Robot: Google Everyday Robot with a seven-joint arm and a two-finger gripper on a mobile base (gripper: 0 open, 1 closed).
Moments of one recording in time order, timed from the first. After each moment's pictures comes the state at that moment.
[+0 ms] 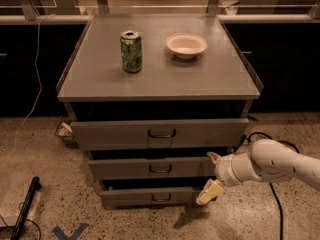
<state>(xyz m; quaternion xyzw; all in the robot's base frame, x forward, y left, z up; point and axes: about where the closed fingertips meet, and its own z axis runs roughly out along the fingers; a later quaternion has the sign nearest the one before) 0.510 -0.162 0.516 -0.54 0.76 0.20 0.29</state>
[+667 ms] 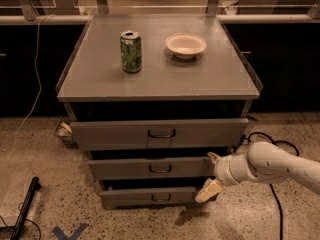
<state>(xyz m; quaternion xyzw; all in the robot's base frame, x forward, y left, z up) 0.528 -0.168 0.488 -0.53 0.77 0.18 0.29</state>
